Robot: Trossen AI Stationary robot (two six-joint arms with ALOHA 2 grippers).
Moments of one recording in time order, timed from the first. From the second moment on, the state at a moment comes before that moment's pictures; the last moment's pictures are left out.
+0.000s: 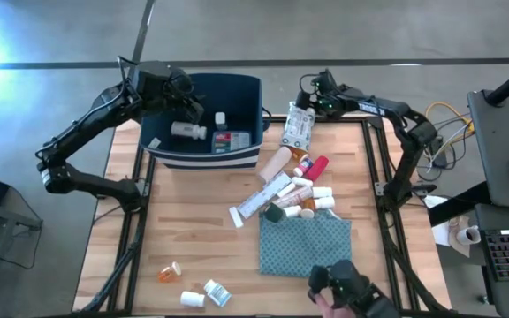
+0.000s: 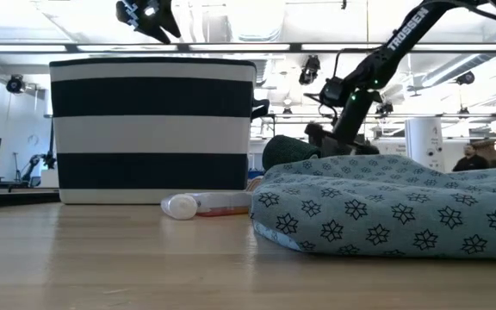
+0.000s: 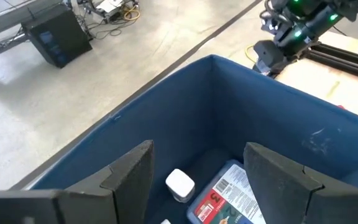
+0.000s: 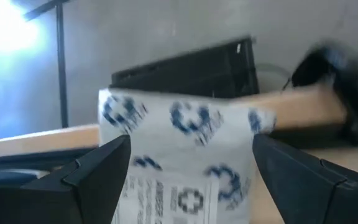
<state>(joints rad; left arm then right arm) 0.59 1.22 1.52 -0.82 -0.23 0.02 -0.94 1.82 1.25 -0.37 0.01 0.85</state>
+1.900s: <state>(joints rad) 0.59 1.23 1.52 -0.81 -0.23 -0.04 -0.80 1.95 1.70 -1.07 -0.70 0.10</state>
